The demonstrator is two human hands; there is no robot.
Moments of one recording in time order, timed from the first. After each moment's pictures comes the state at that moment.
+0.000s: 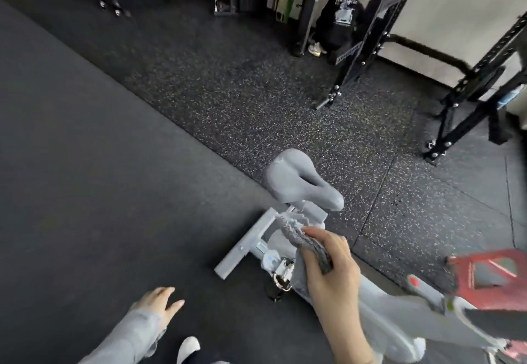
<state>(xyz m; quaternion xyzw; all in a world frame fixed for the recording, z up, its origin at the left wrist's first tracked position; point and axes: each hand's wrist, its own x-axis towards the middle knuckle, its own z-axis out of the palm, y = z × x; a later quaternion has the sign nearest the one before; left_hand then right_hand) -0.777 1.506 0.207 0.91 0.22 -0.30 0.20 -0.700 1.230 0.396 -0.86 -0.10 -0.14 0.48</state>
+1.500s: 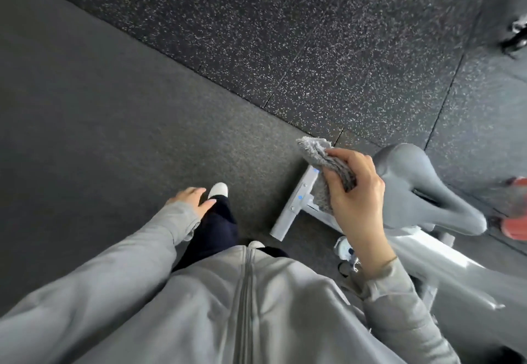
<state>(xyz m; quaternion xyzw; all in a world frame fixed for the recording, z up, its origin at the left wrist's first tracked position) -0.427 1.754 0.192 0.90 0.15 -0.39 0.11 -0.407 1.471 0.337 -0.91 -0.02 -0.09 0.40</state>
